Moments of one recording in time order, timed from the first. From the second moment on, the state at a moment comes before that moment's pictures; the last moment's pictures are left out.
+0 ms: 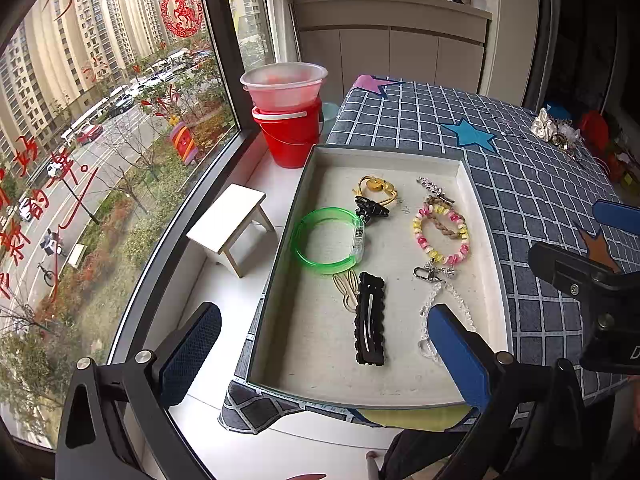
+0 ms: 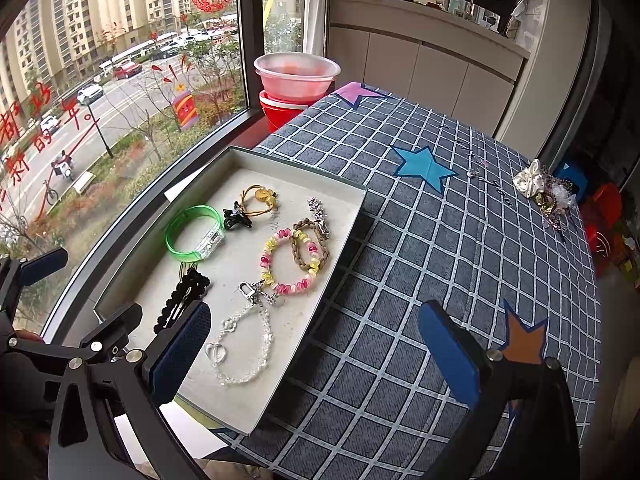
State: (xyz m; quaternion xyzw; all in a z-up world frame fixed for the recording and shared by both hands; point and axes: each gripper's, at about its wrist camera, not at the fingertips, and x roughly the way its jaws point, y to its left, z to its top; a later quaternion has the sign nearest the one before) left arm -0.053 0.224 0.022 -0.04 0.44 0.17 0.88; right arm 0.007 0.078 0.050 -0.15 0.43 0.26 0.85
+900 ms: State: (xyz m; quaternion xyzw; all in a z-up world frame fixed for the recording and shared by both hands) left arm -0.054 0.228 0.021 -0.04 0.45 0.17 0.88; right arm 0.007 0.080 0.050 -0.15 0.43 0.26 0.85
